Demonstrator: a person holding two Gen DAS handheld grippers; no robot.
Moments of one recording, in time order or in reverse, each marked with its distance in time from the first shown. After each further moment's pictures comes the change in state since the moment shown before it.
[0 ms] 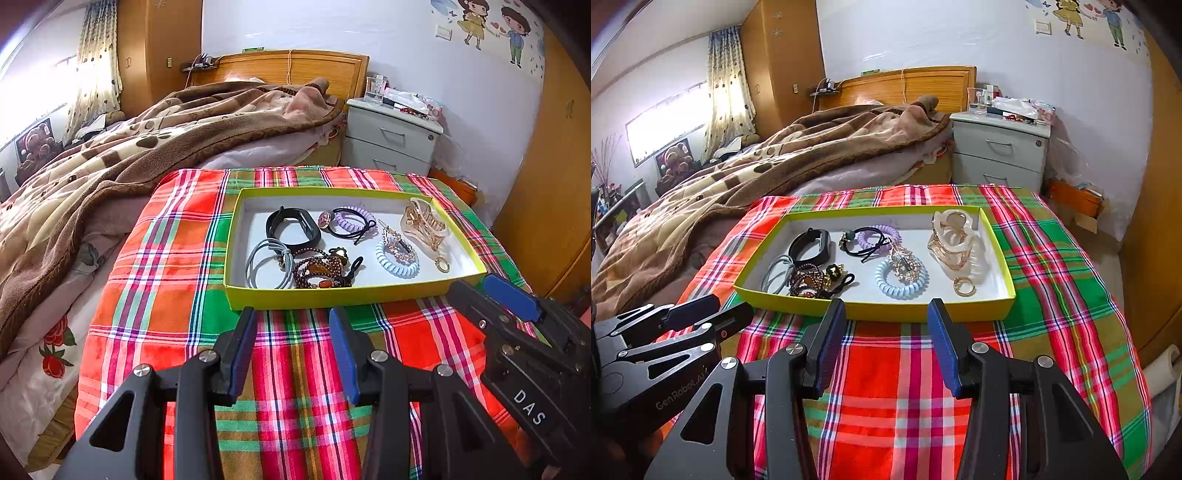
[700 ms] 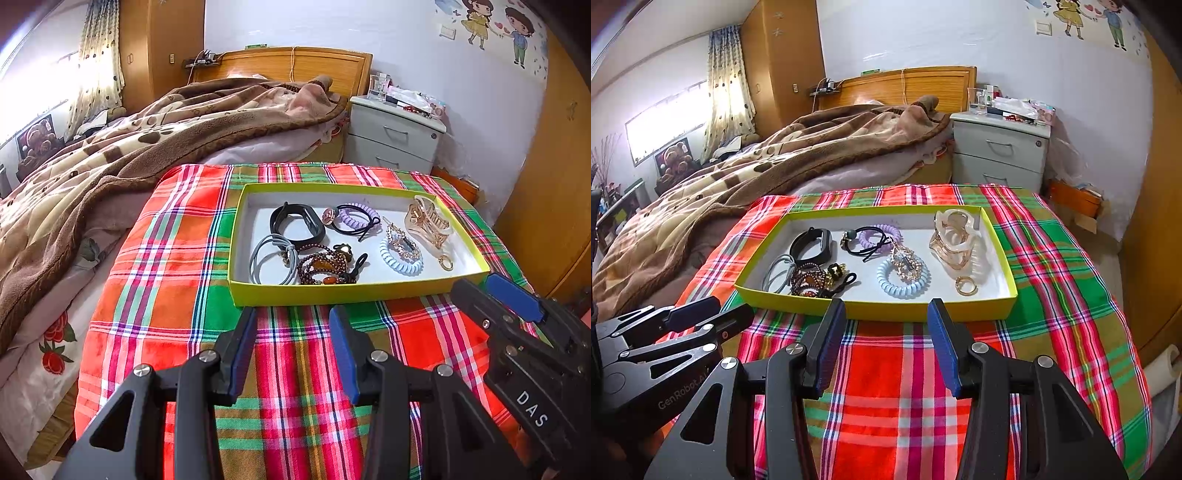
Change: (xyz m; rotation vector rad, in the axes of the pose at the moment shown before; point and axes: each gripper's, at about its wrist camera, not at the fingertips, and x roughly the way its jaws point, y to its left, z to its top) left arm 0.000 0.002 -0.001 -0.008 0.012 0.004; right arm 0.001 0.003 -0.001 0.000 0.001 -0.003
